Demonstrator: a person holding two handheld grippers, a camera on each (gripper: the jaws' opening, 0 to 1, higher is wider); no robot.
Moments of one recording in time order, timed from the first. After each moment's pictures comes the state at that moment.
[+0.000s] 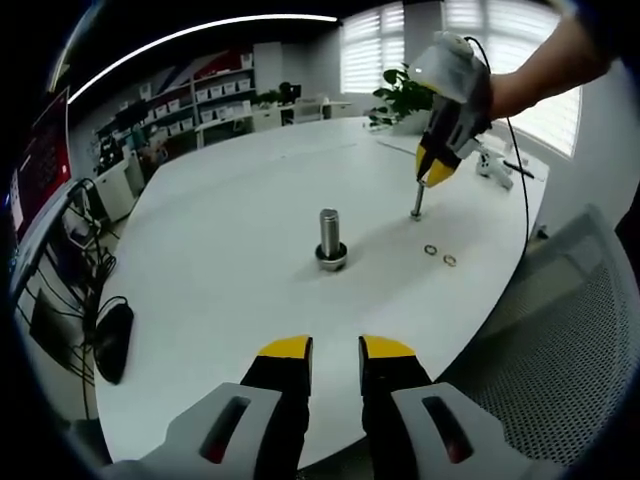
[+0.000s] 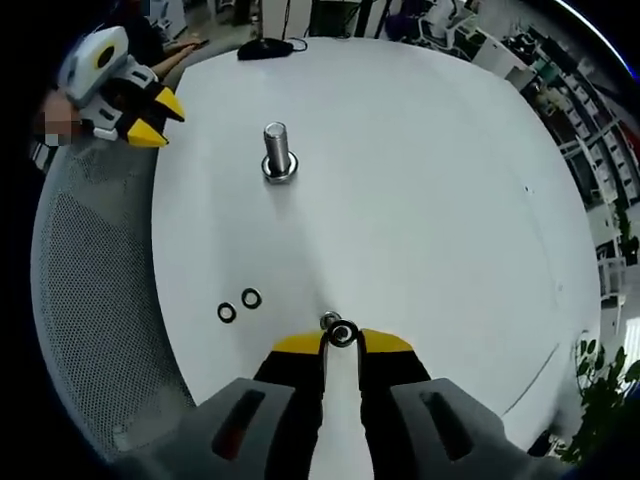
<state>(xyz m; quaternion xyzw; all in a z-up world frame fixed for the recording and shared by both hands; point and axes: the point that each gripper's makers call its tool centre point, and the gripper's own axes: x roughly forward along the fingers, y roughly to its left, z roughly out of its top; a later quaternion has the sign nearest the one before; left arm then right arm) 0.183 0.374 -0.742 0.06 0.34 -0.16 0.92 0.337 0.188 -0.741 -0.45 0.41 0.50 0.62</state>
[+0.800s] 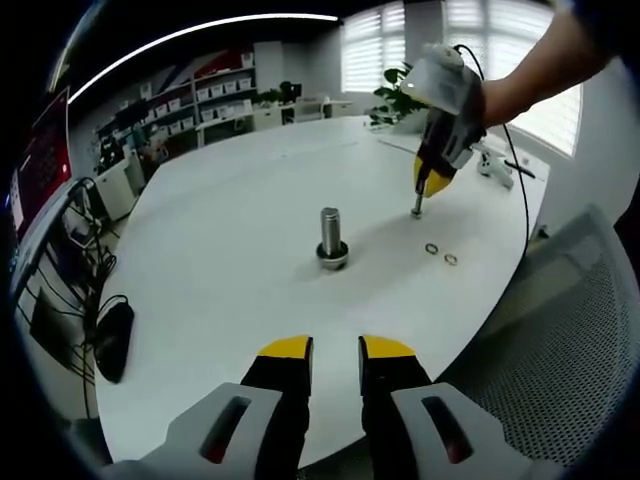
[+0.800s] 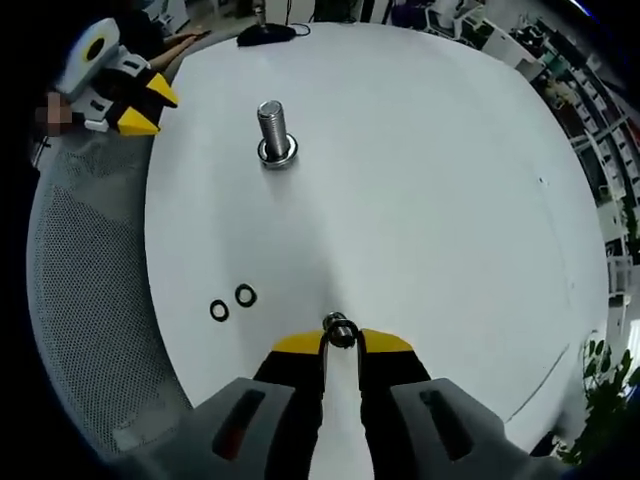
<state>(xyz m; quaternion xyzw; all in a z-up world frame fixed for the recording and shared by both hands) 0.183 0.375 -0.743 0.06 0.34 -0.16 0.92 0.338 0.187 -0.764 -0.45 0.43 0.50 0.60</state>
